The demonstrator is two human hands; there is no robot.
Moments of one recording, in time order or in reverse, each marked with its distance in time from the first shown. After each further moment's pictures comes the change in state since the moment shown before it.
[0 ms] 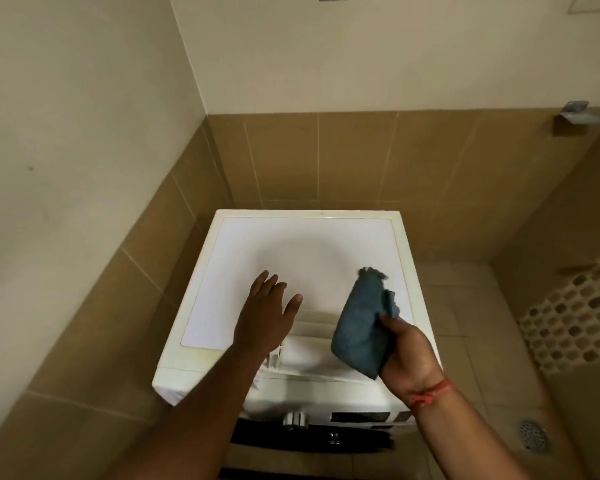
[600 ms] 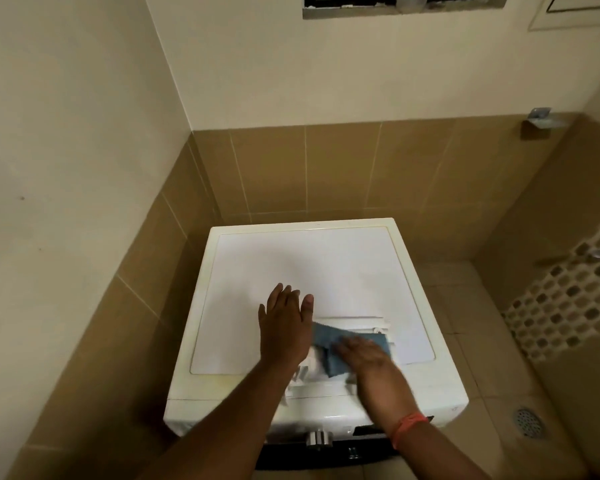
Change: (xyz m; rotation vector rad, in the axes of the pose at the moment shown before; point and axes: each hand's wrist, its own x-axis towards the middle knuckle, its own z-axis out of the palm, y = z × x) left_hand 0.011 0.010 0.001 -0.113 0.068 -0.048; right_hand 0.031 0.083 -0.012 -1.843 -0.048 -0.923
